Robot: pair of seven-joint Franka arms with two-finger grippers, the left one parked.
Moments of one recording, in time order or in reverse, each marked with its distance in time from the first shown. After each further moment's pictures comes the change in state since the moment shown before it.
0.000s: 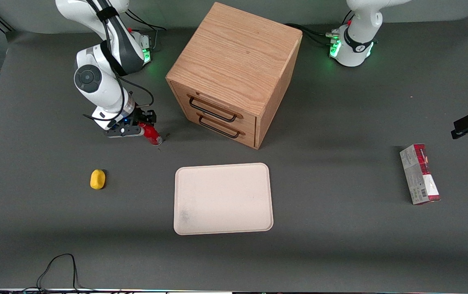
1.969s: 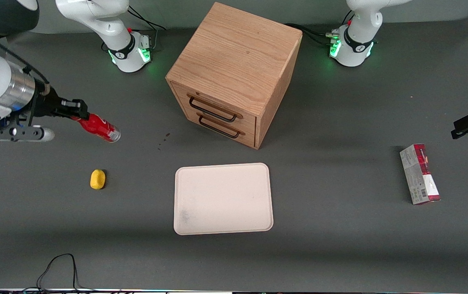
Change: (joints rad) arm -0.038 0.307 -0.113 1.198 -0.001 -0.984 0.026
